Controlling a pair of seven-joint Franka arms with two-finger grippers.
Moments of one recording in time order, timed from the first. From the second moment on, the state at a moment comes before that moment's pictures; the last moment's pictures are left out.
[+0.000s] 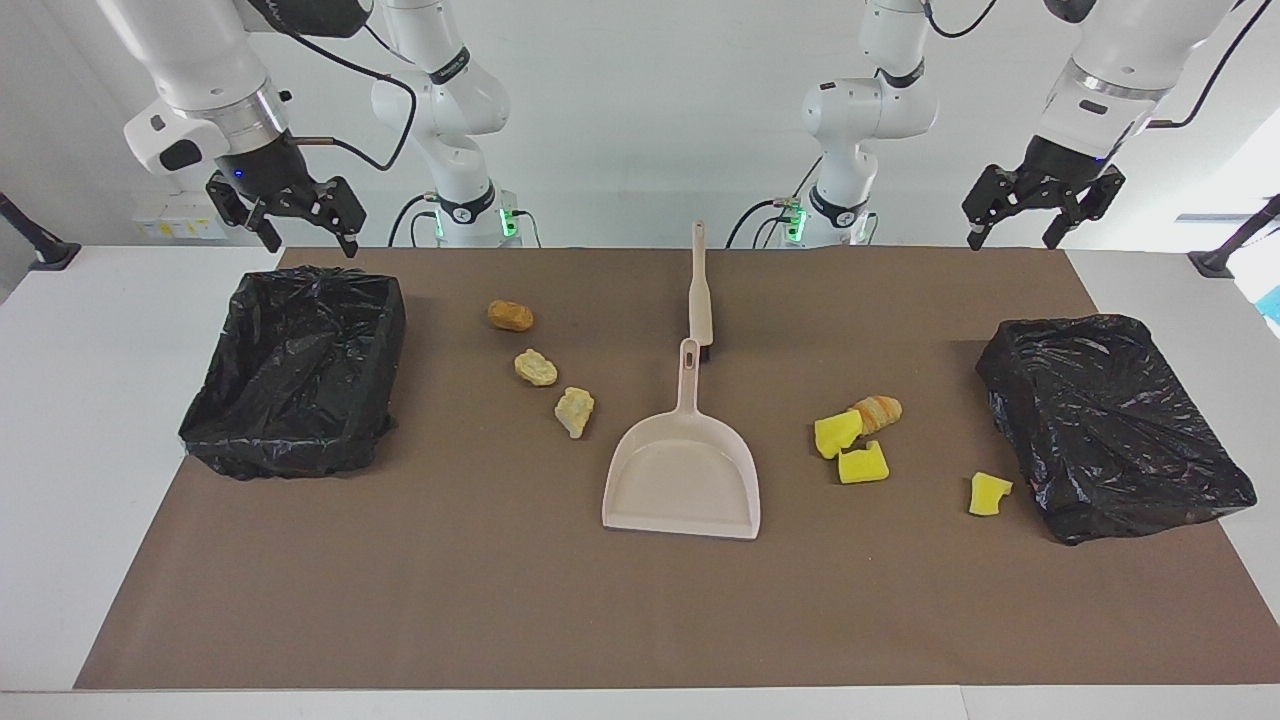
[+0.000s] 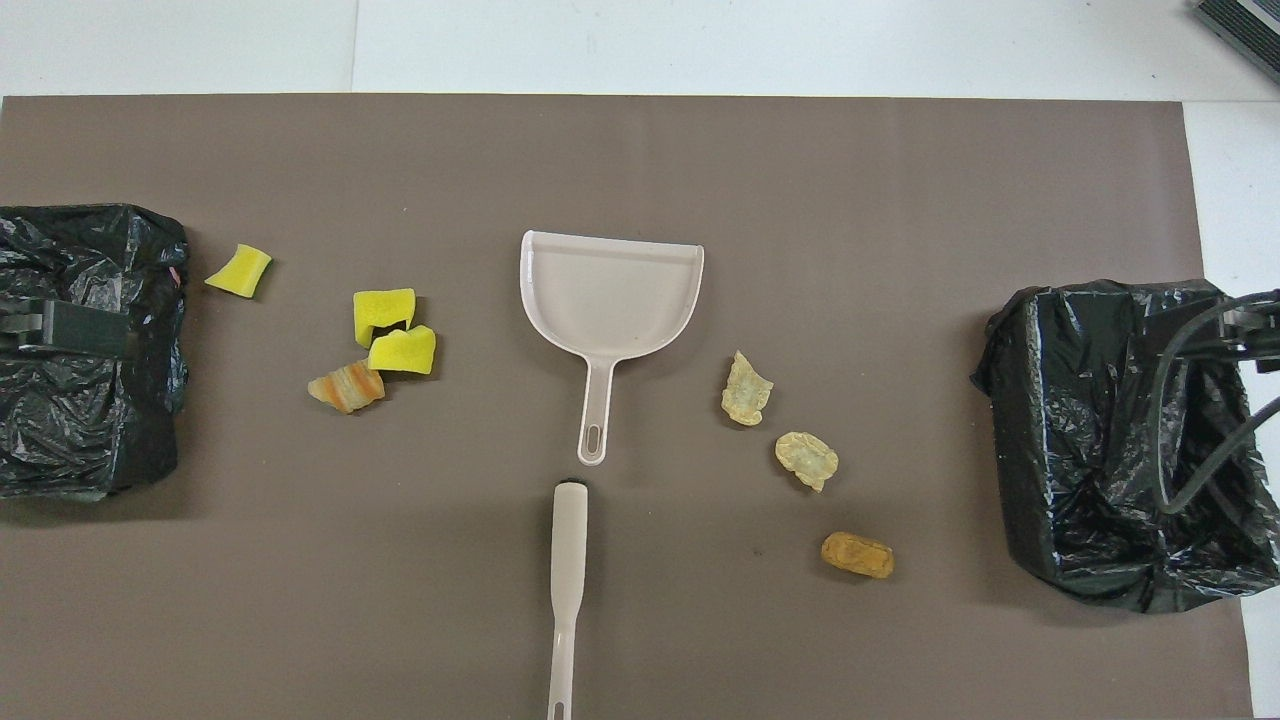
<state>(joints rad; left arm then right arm) -0.03 -0.09 -0.05 -1.59 -0.01 1.55 -0.05 -0.07 -0.04 0.03 -1.57 -0.01 1.50 0.05</state>
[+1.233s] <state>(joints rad) -0.03 -0.09 -0.05 -1.59 -0.01 1.55 -0.05 -0.06 -0.04 0.03 -1.57 -0.01 1.51 0.05</state>
